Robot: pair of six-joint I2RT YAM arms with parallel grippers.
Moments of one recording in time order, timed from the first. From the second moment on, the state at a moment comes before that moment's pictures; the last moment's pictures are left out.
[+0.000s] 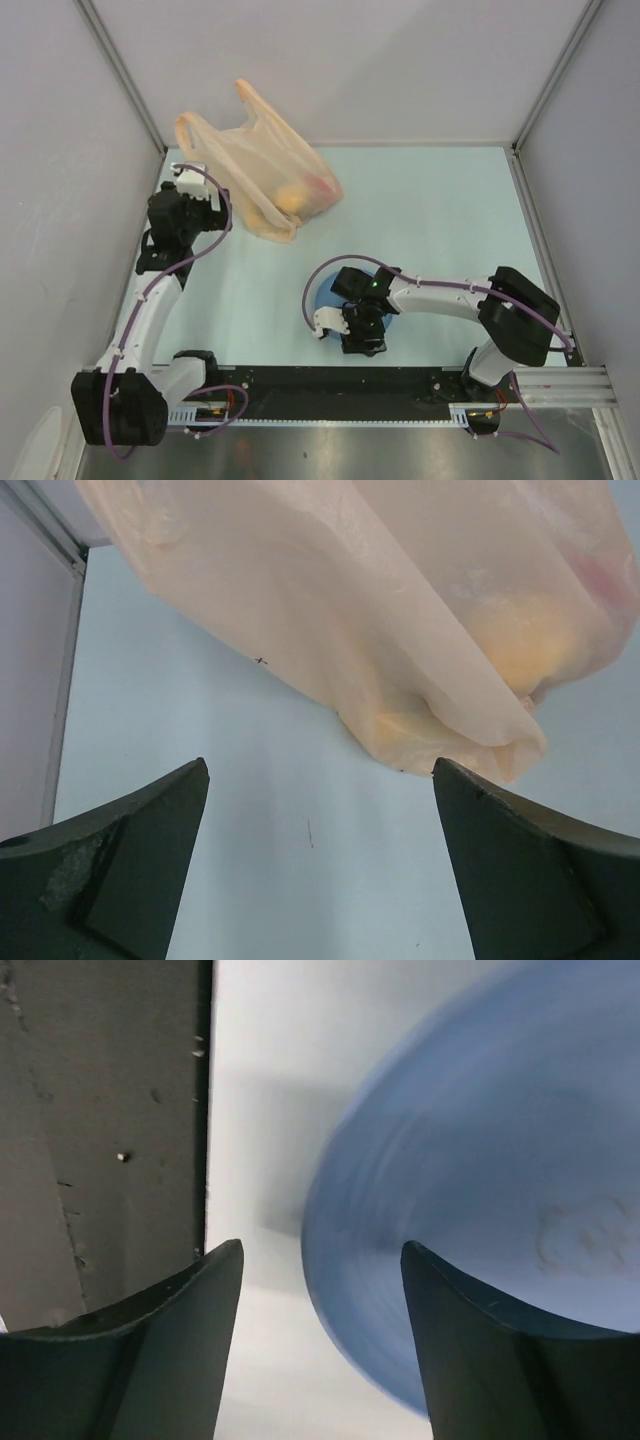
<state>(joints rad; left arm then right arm) -0.02 1.03 0.79 -0.08 0.08 0.10 1.06 1.60 0.94 -0.73 -0.34 -0.68</state>
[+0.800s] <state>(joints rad) 0.19 1.77 1.67 -0.13 0.25 -0.43 0.57 2.14 2.21 -0.41 -0.13 -0.15</state>
